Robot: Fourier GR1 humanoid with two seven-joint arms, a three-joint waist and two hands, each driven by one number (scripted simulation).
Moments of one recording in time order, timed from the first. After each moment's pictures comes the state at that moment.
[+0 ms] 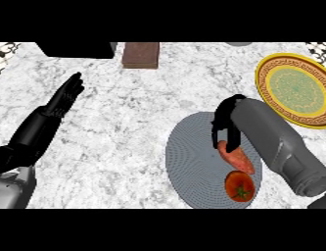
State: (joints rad) left arm -0.19 0.39 -0.15 -1.64 0.11 -0.07 -0.03; right arm -1.00 -0.20 0.58 -0.28 0.23 1.14 0.29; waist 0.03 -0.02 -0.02
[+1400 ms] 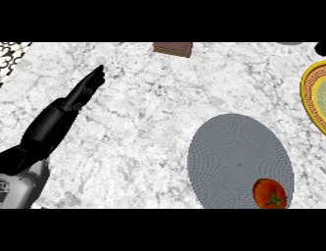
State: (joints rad) left arm -0.29 0.36 -0.21 -1.67 0.09 -0.12 -0.04; right arm -1.41 -0.57 0.61 0.00 0.38 -0.03 1.14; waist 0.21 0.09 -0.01
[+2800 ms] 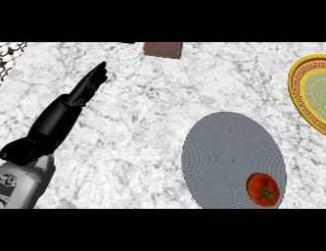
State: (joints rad) left arm -0.31 0.34 -0.21 -1.64 0.08 -0.10 -0.02; right arm -1.34 -0.68 0.77 0.00 0.56 -0.32 1.23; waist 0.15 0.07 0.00
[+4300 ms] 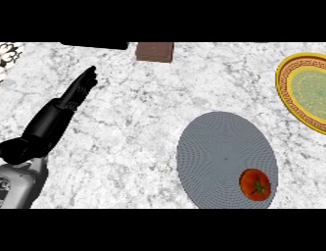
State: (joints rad) left arm -0.27 0.34 -0.17 -1.61 0.08 -0.10 -0.03; right arm -1.06 -0.62 0.66 0.00 0.45 -0.83 1.20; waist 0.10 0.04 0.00
